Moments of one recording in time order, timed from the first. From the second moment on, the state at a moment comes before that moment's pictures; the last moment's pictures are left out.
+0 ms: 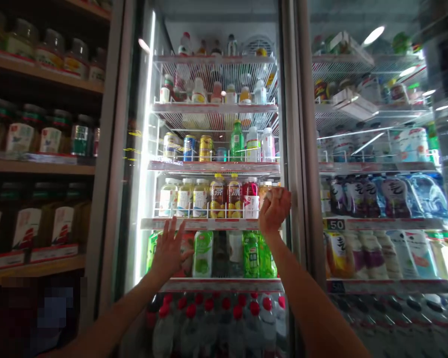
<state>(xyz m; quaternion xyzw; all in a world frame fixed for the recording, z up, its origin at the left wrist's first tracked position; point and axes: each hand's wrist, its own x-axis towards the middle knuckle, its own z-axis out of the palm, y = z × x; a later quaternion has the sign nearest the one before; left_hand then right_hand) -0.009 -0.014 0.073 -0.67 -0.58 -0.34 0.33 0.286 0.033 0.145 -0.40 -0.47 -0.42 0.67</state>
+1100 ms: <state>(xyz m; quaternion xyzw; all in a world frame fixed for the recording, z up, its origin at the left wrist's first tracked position) -0.049 -0.008 0.100 -0.62 -0.59 -0.43 0.28 0.199 0.031 0.164 -0.30 -0.64 -0.45 0.54</state>
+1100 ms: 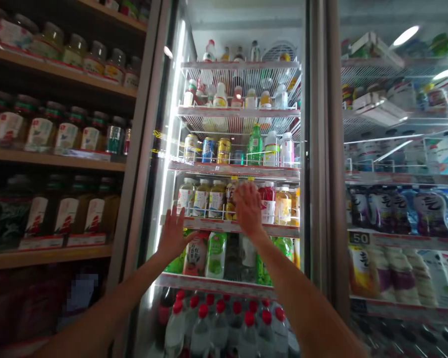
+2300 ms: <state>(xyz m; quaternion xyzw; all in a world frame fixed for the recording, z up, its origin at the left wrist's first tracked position) -0.170 -0.055 0.094 -0.61 -0.67 -0.29 0.29 -0.015 0.040 0.253 -0.19 -0.79 -0.44 0.38</state>
